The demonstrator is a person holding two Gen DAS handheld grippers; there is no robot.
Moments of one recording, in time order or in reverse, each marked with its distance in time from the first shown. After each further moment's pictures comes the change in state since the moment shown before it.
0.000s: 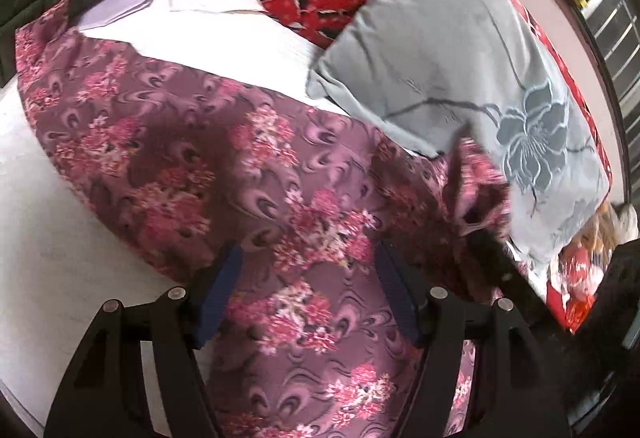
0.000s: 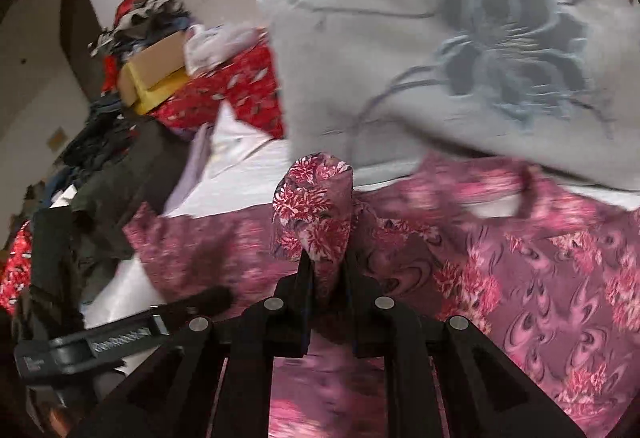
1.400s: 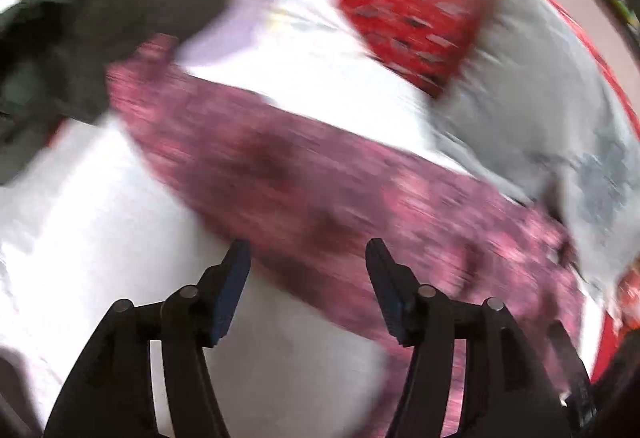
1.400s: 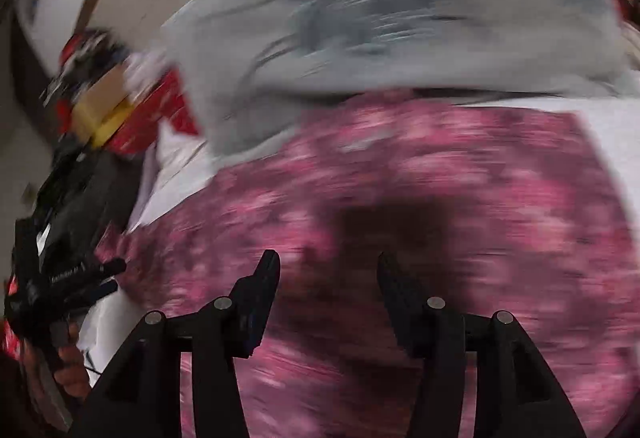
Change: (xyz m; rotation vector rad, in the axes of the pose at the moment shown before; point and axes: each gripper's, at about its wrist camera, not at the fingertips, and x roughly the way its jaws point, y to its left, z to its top) left arm -0.043 0.080 0.043 -0.024 -0.095 0.316; right arm -0.029 -0.076 -0.040 0.185 0.009 -0.091
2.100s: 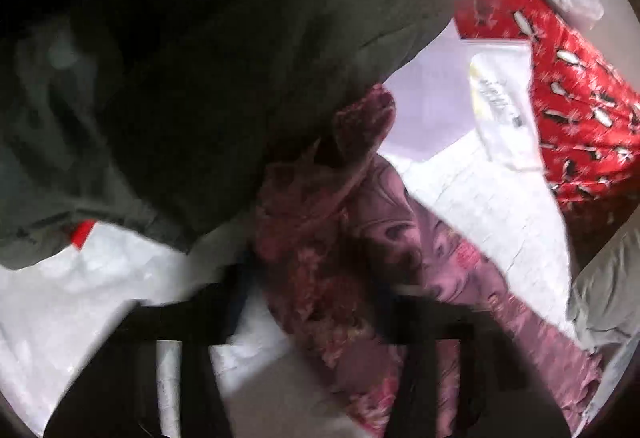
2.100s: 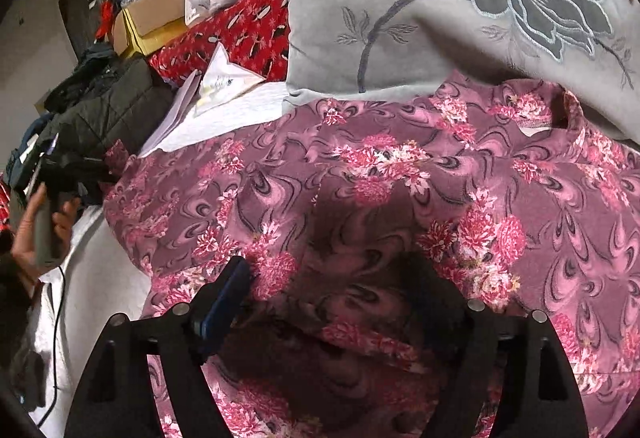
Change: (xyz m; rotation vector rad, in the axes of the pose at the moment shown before) left arm 0.111 0.141 0.101 -0.240 0.022 0.088; right arm 0.070 0.081 -0.032 -0.264 0.027 0.011
